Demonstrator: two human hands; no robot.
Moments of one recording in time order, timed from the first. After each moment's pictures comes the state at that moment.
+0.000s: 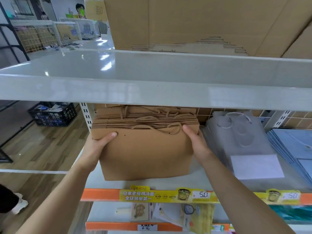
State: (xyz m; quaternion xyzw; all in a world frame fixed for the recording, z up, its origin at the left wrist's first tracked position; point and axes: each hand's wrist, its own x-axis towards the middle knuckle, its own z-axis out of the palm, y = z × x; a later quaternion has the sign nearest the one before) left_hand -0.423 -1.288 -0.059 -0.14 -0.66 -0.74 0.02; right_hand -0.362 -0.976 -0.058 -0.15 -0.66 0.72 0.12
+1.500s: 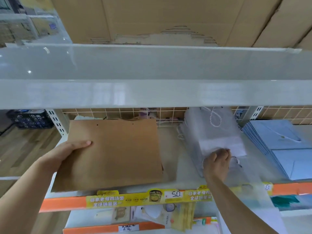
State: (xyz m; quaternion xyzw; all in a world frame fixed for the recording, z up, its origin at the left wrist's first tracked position) left_hand -0.470 -1.285 -0.082 0.10 -0.76 -0.59 -0.24; right_hand -0.290 -0.851 -0.145 -0.43 -0.75 0.38 0.32
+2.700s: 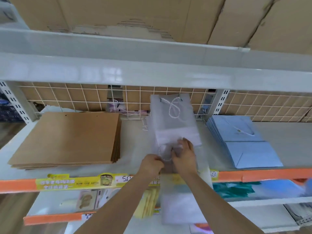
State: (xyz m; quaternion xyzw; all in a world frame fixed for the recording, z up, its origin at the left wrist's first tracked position) left_hand -0.264 -0.927 -0.116 -0.07 -0.81 -0.52 -0.26; right_hand -0.231 -0.788 -0.134 -0.21 -0.88 0.36 0.22
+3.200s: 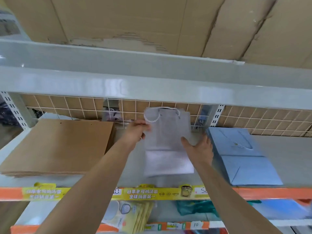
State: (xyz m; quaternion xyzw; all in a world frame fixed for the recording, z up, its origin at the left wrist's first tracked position) left_hand -0.359 -0.909 -0.037 -0.04 -0.74 -0.66 -0.14; right_hand -0.250 -0.714 -0.070 -0.34 -0.87 0.30 0.20
